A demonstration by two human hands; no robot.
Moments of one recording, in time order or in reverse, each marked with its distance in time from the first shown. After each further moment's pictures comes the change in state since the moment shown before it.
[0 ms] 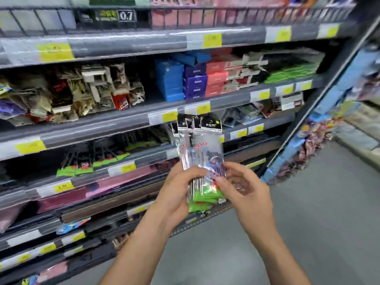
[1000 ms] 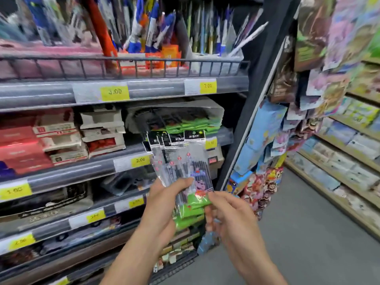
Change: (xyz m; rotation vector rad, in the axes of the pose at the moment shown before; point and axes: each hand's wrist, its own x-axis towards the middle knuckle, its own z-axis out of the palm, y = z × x) left_hand 0.324 -0.093 0.330 -0.003 0.285 0.113; right_hand 0.293 0.041 -0.344 0.318 -0.071 0.409
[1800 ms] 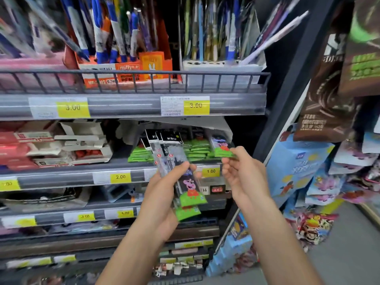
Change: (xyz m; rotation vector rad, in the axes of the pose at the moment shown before) left_hand 0.084 0.013 0.114 -0.196 0.177 0.075; right_hand 0.231 -0.102 -0.053 0.206 -0.018 0.121
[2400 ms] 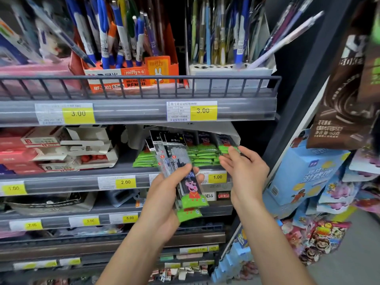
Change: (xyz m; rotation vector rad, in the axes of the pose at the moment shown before) left_hand 0.007 0.013 0.000 -0.040 -0.013 -0.015; right_hand 0.036 0.026 0.015 -0.013 0.116 -0.282
